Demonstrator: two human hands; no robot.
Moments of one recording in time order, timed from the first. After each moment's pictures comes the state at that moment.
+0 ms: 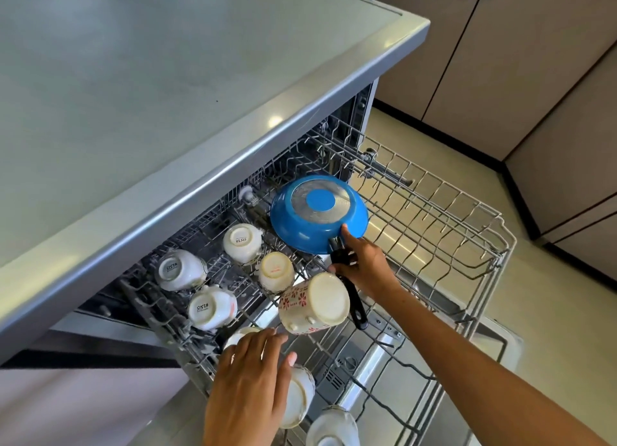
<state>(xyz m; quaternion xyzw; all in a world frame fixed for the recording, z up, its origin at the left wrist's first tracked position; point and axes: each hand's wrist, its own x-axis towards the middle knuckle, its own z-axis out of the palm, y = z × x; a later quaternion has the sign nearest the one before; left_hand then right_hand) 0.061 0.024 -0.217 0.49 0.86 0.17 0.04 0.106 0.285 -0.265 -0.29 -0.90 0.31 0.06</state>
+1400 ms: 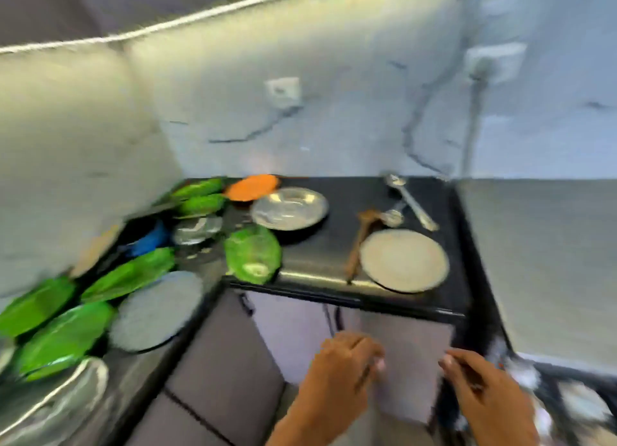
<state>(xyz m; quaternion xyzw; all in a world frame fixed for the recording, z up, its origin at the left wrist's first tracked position) 0.131 -0.304 0.104 0.20 0.93 0.26 -0.16 0.122 -0.095 0.092 -0.02 -0.87 0.49 0.12</state>
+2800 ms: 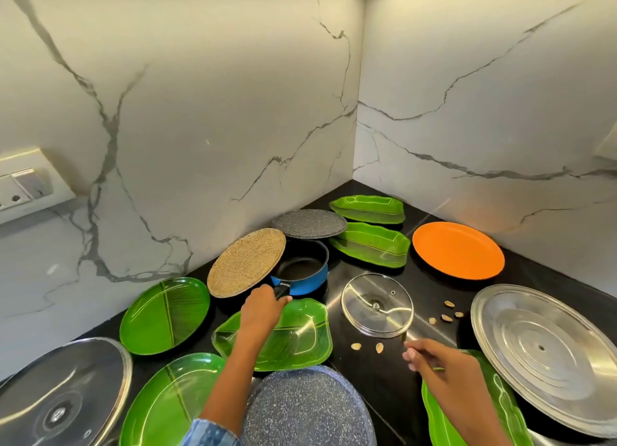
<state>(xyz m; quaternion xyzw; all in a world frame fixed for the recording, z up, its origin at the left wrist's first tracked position) -0.050 -0.909 0.112 -0.48 0.84 0.24 -0.05 -0.155 -0.616 0.132 0.30 -0.83 0.46 -0.14</state>
